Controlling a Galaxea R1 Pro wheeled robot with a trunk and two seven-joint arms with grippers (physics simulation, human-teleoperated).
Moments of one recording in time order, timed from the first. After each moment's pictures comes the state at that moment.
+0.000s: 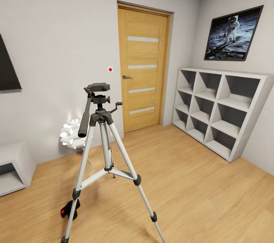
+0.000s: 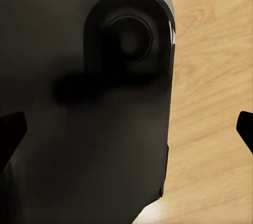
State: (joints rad) left arm 0.00 -0.05 0.00 -0.04 0.29 -0.04 0.01; right arm 0.00 -0.01 0.01 0.00 0.01 -0.07 0.00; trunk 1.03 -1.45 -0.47
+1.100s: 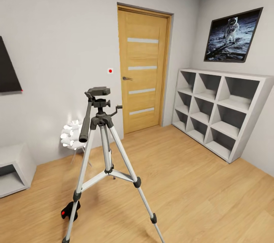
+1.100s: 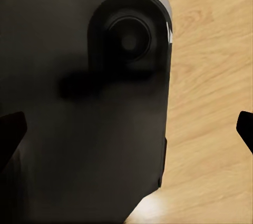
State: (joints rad) left arm 0.00 -0.05 0.00 -0.04 0.29 -0.04 0.01; right arm 0.00 -0.01 0.01 0.00 0.01 -0.08 0.00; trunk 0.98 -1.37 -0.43
